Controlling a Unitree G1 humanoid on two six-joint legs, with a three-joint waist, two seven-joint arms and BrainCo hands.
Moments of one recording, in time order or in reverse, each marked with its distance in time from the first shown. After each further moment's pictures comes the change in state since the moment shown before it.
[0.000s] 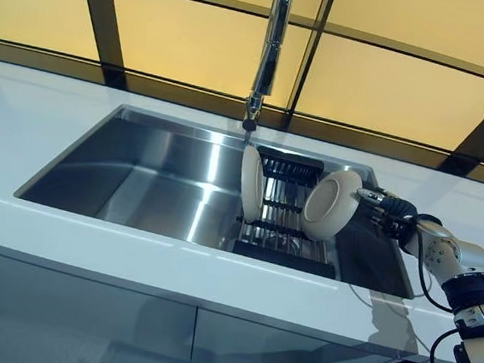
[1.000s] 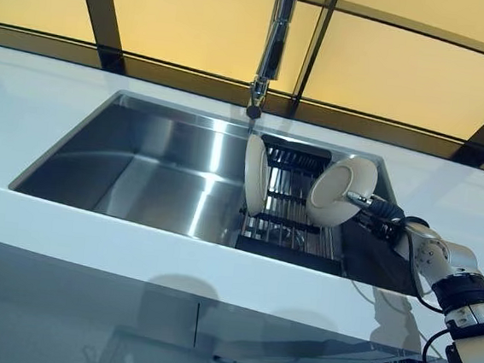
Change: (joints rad) left arm 0.015 0.001 -0.001 -0.006 -0.051 -0.032 0.011; right arm 0.000 0.038 0.020 -0.001 0.028 0.012 -0.003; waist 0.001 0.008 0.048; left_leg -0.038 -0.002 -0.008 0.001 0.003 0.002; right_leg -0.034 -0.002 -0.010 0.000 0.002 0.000
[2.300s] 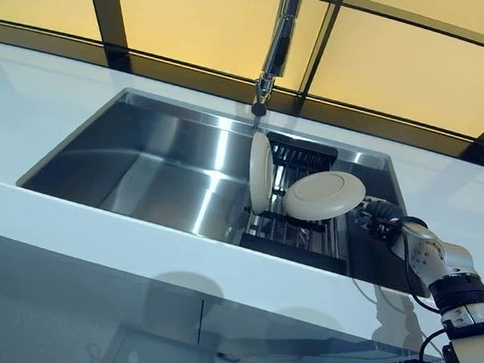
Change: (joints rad) left arm -0.002 -0.001 0.000 -0.021 -0.002 -0.006 0.008; right arm 0.000 0.014 -0.001 -0.001 -0.007 -0.007 -0.028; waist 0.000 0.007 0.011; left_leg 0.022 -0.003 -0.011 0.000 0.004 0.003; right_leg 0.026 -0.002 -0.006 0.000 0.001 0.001
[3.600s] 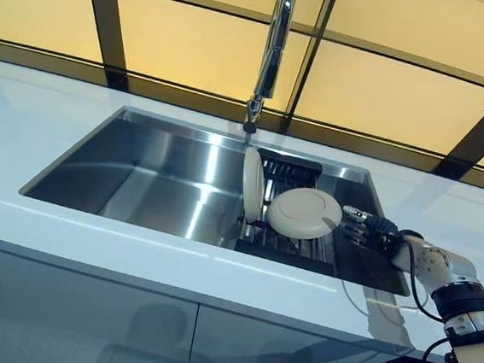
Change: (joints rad) left arm 0.024 0.003 -0.002 -0.001 0.015 -0.019 -0.003; right arm 0.062 -0.003 -0.024 0.017 0.086 0.110 0.063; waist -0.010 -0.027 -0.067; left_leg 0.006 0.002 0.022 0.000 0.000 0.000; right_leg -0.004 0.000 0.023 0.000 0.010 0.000
